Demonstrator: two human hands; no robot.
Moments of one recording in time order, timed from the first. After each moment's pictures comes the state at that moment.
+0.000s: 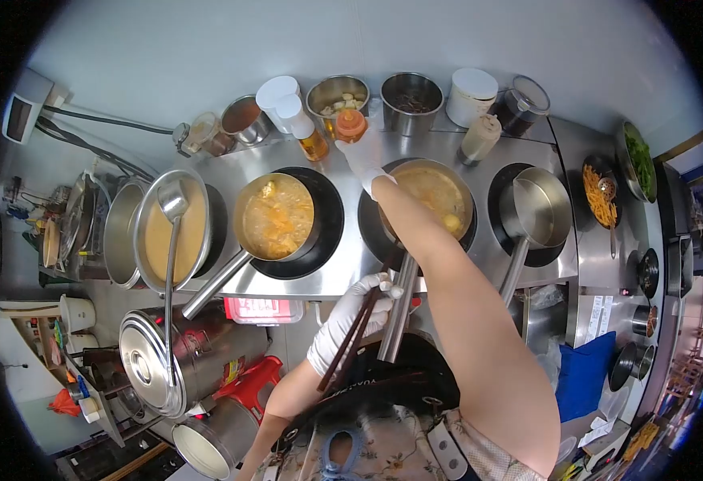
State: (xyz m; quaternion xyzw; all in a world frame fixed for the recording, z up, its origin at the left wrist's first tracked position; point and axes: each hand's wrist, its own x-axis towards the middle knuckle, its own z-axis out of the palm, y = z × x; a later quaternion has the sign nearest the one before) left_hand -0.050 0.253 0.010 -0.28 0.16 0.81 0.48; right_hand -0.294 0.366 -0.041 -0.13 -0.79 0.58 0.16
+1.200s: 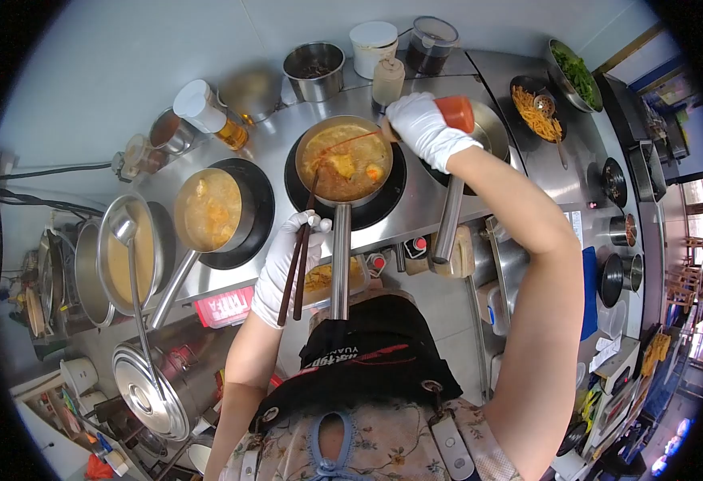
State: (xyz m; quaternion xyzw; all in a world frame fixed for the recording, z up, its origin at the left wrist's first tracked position) left_hand -0.076 0.277 0.026 -0.26 0.27 0.81 0.46; right_hand -0.127 0.581 0.040 0.08 -0.96 -0.24 0.10
